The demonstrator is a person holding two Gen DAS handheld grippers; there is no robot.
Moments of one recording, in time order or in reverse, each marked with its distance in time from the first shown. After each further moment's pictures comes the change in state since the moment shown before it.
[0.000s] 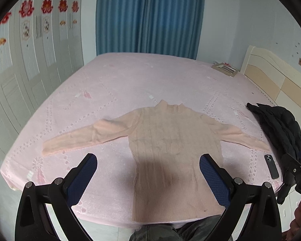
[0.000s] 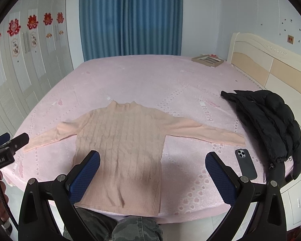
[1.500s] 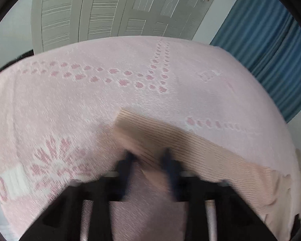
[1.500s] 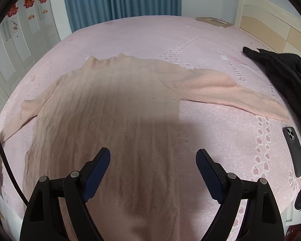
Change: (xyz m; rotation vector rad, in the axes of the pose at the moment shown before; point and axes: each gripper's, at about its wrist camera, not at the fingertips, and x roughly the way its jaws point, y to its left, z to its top) left arm 0.251 0.359 -0.052 -0.721 0.048 0.349; right arm 0.245 0.000 -0.050 0.062 0.227 0.009
